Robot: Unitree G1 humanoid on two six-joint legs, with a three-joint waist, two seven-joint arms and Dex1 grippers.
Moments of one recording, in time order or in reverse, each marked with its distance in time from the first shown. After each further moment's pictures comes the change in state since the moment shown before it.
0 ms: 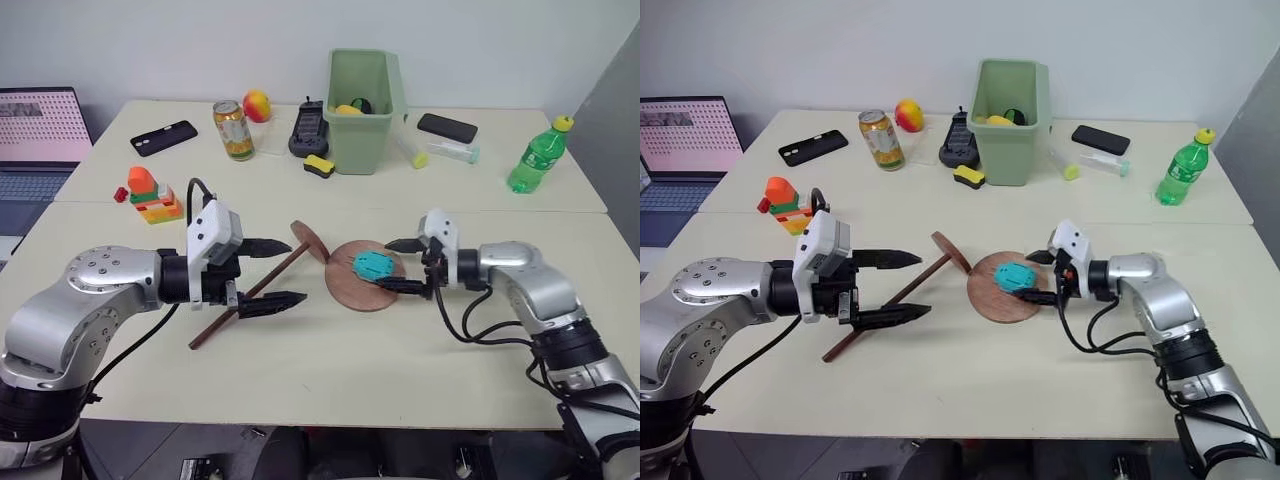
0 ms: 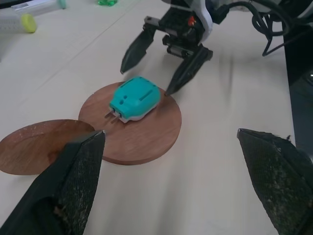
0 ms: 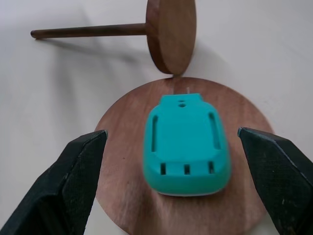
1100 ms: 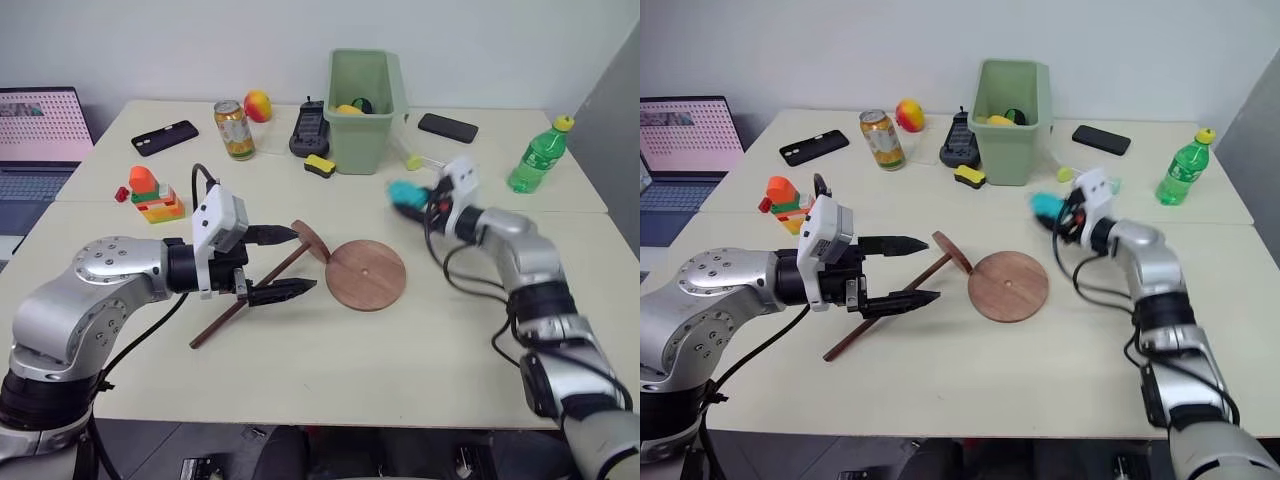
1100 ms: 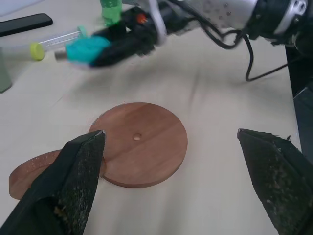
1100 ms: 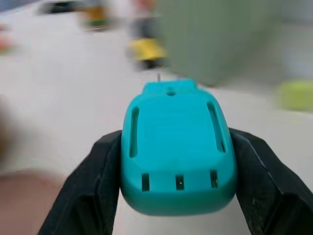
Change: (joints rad) left arm -0.070 -0.044 -0.011 0.000 -0.017 0.024 0.043; right arm -0.343 0.128 -0.298 0.590 -0.109 -0.149 -0.524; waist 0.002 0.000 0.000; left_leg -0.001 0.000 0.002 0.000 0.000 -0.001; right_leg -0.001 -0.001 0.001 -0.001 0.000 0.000
